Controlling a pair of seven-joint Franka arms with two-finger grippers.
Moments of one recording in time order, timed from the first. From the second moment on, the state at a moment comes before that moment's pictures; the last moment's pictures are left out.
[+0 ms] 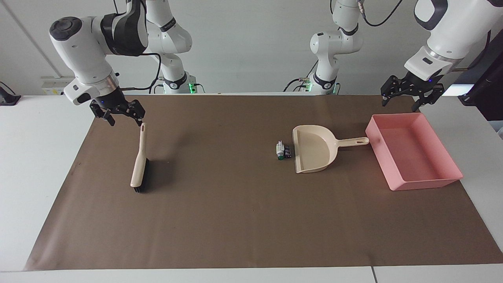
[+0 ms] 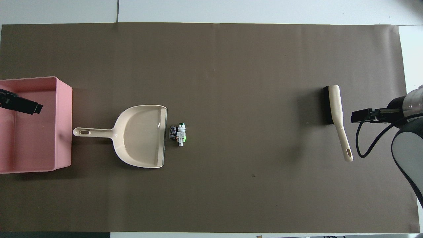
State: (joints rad) left arm 0.01 -0.02 -0.04 -1.58 -0.01 1.53 0.45; right arm -0.02 -0.15 -0.06 -2.09 0.00 1.92 -0.07
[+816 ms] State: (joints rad) left arm -0.05 -0.03 -0.05 -1.78 0.01 1.64 1.24; right arm -0.06 -0.08 -0.06 -2.39 0.00 2.30 -0.18
